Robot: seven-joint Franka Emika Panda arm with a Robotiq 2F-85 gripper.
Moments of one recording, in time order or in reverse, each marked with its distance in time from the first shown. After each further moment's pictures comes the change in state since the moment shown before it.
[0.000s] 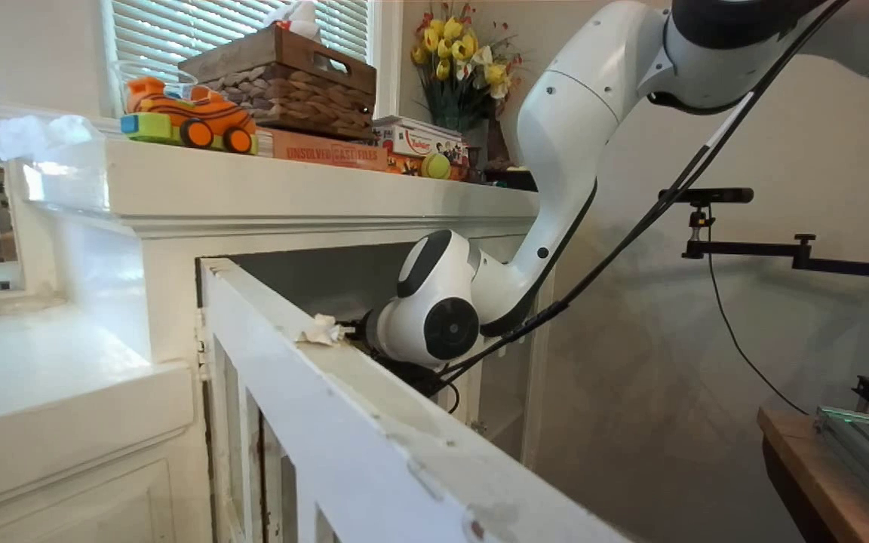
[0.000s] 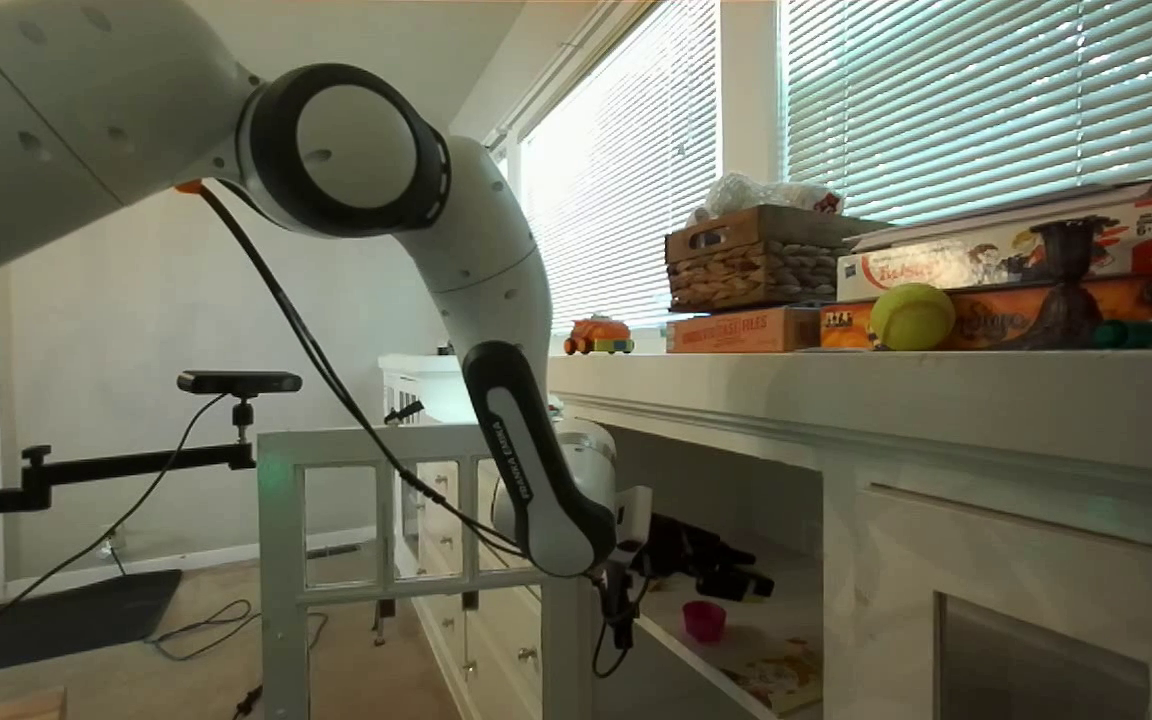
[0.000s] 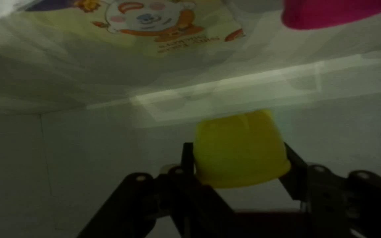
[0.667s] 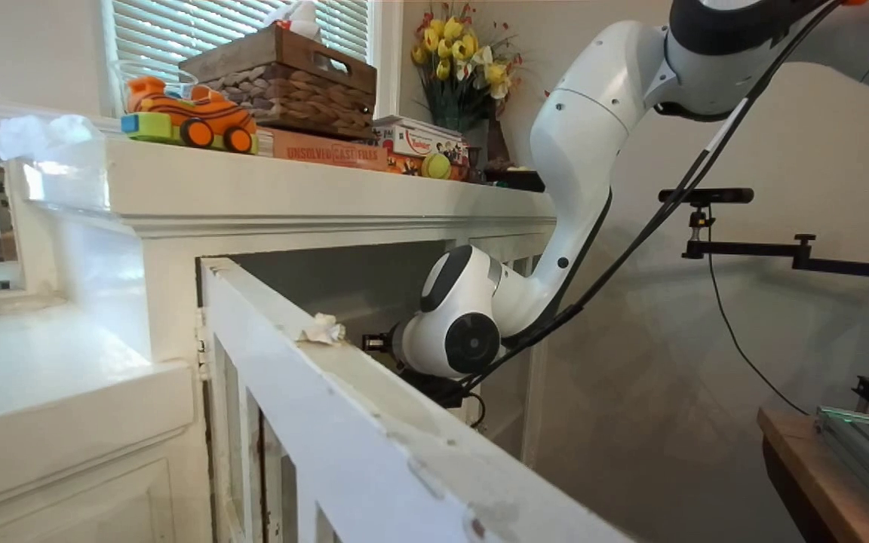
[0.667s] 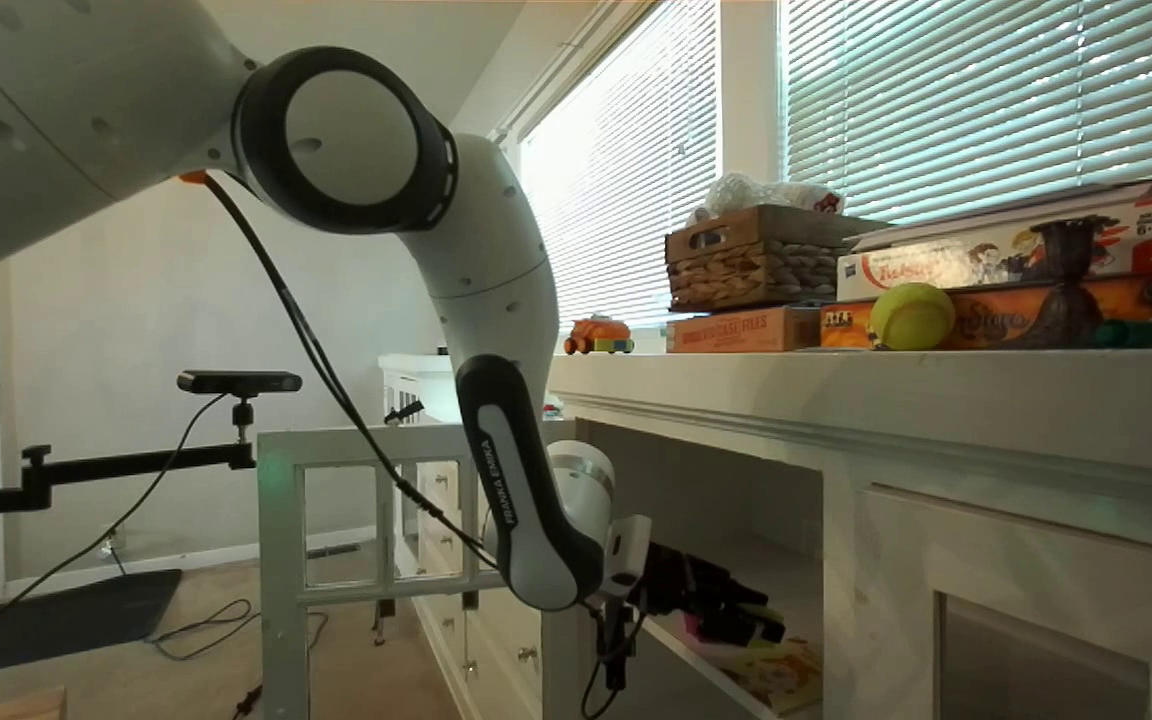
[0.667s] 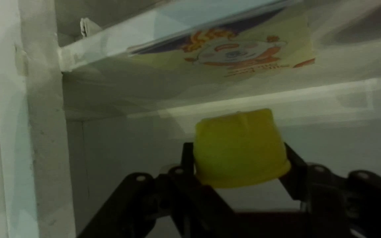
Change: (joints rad) arm -0.094 0.005 0.056 -0.088 -0.002 -0.078 0.000
